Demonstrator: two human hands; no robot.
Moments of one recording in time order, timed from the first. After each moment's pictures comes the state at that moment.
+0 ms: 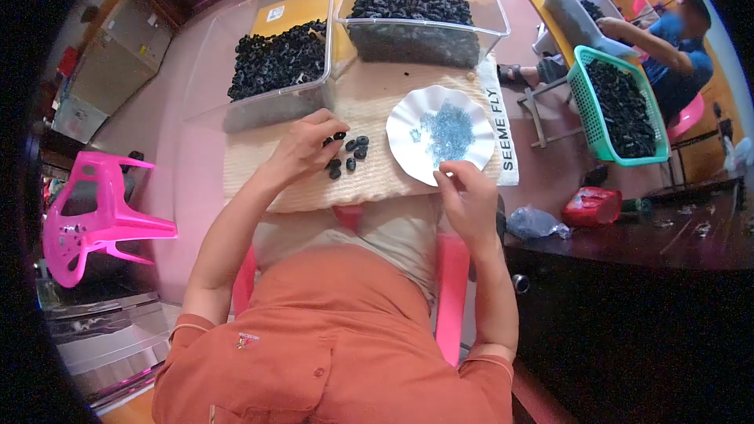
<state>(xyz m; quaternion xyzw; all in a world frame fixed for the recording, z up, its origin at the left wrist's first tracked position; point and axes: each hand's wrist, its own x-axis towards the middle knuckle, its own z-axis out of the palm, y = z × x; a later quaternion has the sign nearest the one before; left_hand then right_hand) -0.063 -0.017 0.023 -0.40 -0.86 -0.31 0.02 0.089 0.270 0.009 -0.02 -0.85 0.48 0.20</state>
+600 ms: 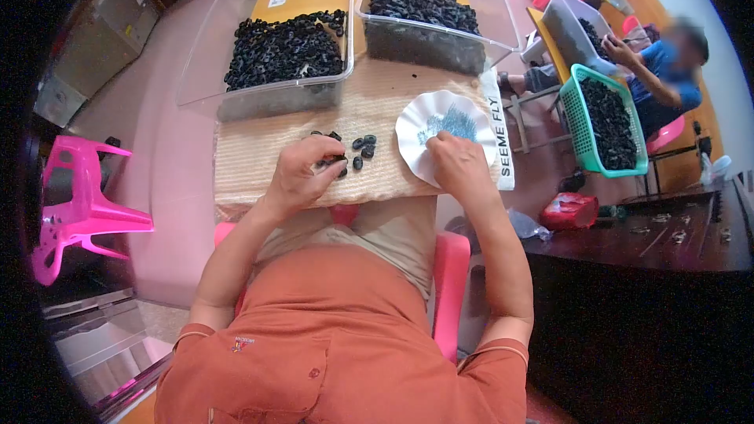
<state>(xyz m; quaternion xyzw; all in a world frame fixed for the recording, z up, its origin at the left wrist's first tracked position) -0.020 -0.039 0.005 -0.34 -0.78 -0.52 0.09 0.014 0.265 0.024 0.12 -0.99 0.04 0.01</state>
